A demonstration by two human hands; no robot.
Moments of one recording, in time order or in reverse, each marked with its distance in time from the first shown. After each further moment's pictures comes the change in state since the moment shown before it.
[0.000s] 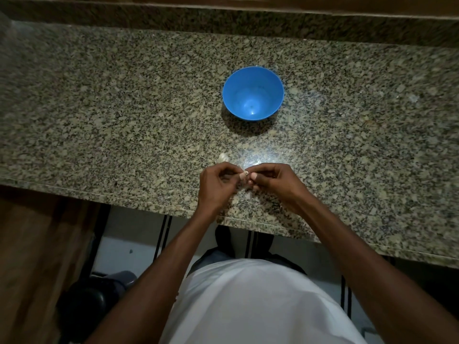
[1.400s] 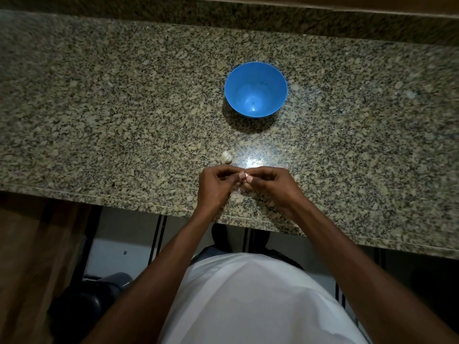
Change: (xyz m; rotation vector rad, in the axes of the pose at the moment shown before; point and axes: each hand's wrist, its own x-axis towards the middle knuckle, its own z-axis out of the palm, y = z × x) left_hand 0.003 -0.009 -0.013 -0.123 -0.035 -0.083; right_hand -0.005 0.006 0.031 0.140 0.100 0.051
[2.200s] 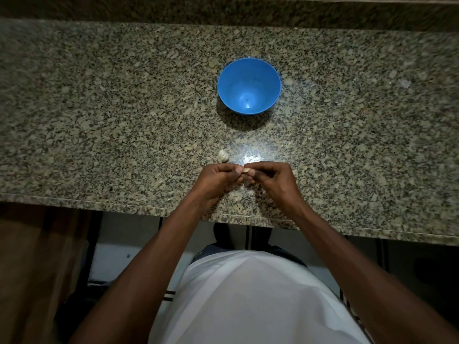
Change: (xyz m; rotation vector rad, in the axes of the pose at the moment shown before) left_hand 0.020 0.006 -0.005 -0.388 -0.261 -0.434; right_hand 0.000 0.008 0.001 -0.248 0.192 -0.204
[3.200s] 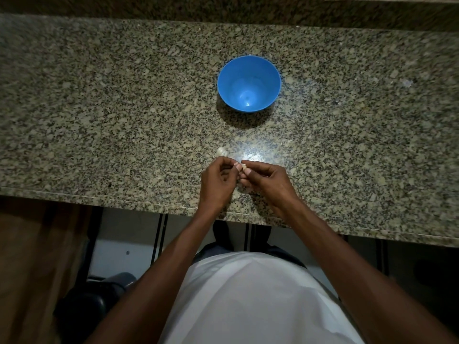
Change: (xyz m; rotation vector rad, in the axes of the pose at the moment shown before) left_hand -0.015 -0.023 0.018 0.513 0.306 0.497; right_hand -0.008 -0.002 0.009 0.333 -0.063 0.186
